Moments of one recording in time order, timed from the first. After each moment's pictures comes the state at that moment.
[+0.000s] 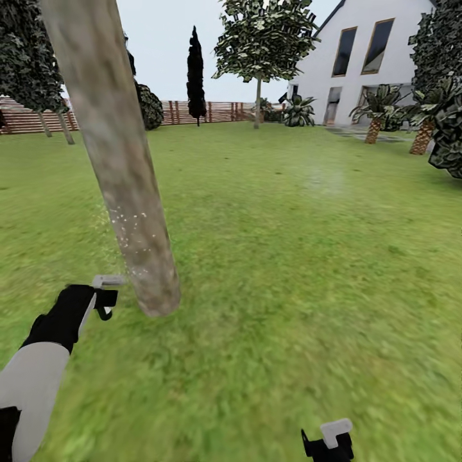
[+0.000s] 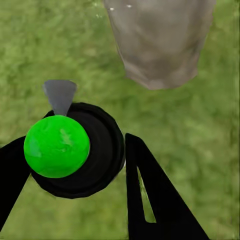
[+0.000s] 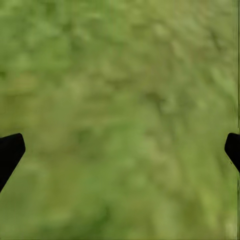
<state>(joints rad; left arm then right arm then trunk) -0.88 0.23 0.16 -0.77 -0.21 0.71 -0.12 -0.44 -0.04 -0.08 -0.04 0.32 -0.55 -0.09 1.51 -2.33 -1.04</state>
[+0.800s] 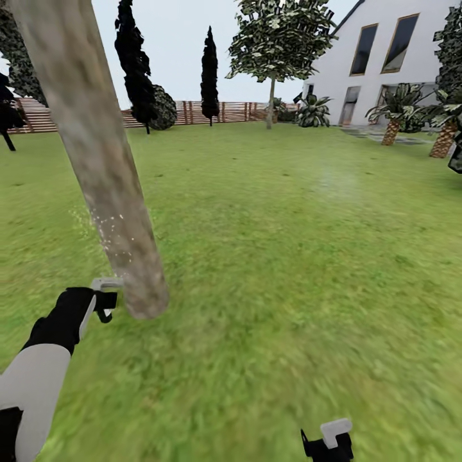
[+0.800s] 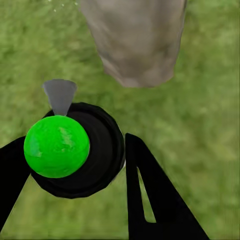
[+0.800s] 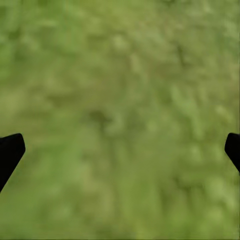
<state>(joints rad) -0.87 0.22 0.21 -0.76 -0.23 0.70 -0.12 -0.44 -0.04 -0.08 -0.04 0.32 -0.55 -0.09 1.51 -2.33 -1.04</state>
